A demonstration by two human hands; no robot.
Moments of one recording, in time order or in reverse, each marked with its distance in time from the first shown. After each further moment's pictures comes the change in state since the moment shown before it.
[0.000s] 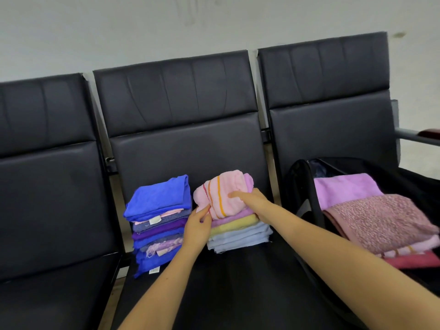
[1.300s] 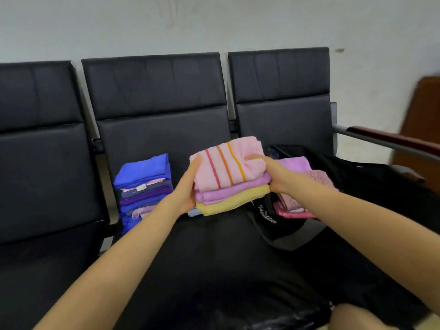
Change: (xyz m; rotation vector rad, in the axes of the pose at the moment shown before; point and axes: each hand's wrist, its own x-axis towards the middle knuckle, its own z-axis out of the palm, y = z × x) left_hand -0.101 0.136 -0.017 -0.795 -0.489 -0.315; right_hand -0.169 -0.024 -0.125 0.340 -0.112 -0.029
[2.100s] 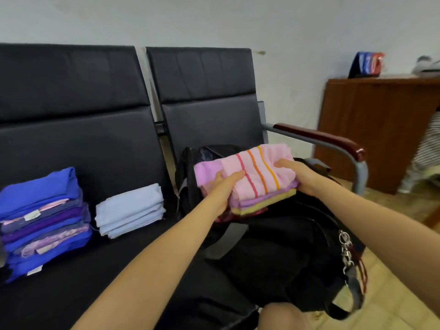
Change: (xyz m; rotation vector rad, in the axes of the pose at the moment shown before) left_hand 0.095 -0.113 0.217 0.189 -0.092 0.003; right_hand -0.079 -0.006 -0.224 -0.175 0.497 -0.095
